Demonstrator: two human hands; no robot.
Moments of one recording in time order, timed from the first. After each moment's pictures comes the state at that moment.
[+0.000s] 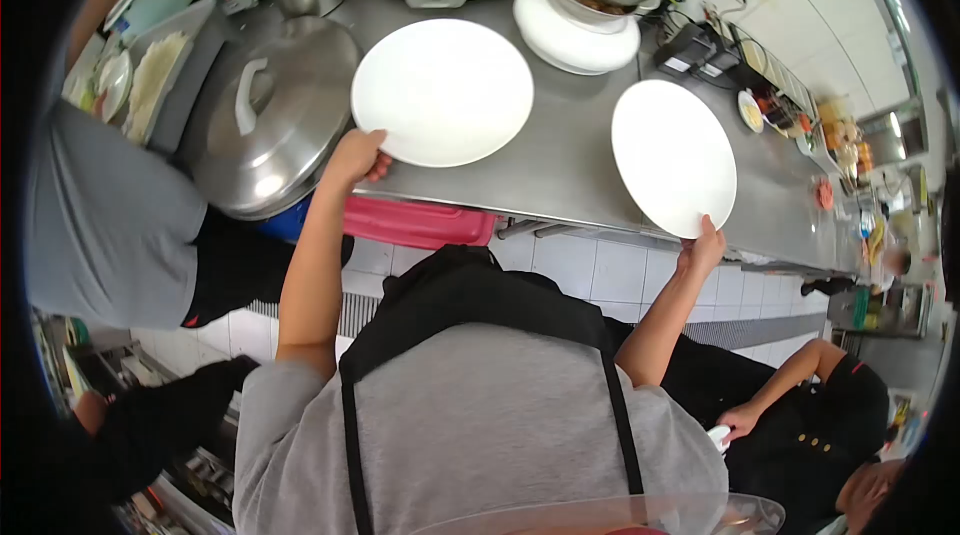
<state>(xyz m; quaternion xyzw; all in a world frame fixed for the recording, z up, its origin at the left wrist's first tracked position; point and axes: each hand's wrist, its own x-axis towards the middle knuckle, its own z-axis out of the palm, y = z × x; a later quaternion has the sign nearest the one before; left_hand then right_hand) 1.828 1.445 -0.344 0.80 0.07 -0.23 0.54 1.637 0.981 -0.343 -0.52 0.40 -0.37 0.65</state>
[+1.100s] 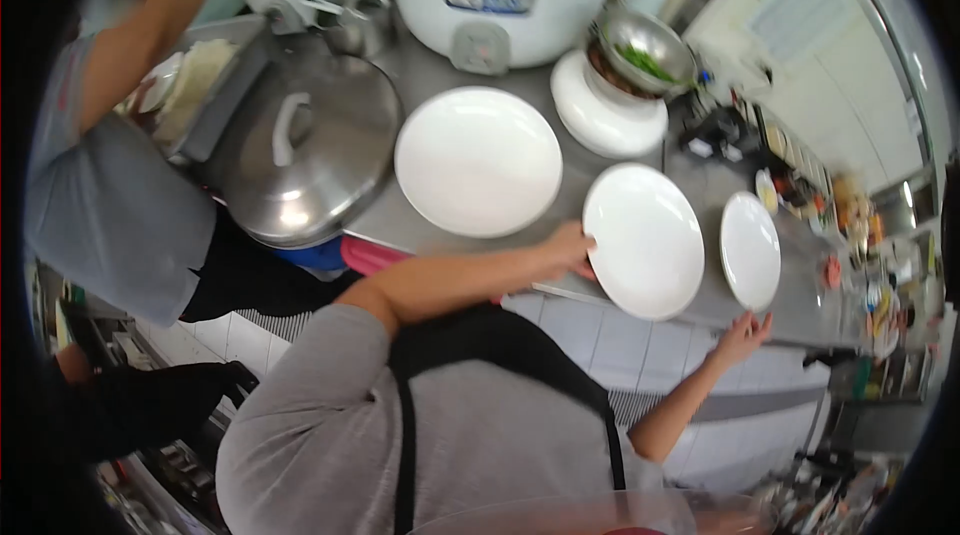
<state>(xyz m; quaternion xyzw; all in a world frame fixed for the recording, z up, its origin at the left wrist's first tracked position) 1.791 1.212 -0.344 0.53 -0.05 -0.45 0.72 1.612 0.911 -0.340 -0.68 0.39 -0.50 0.36</state>
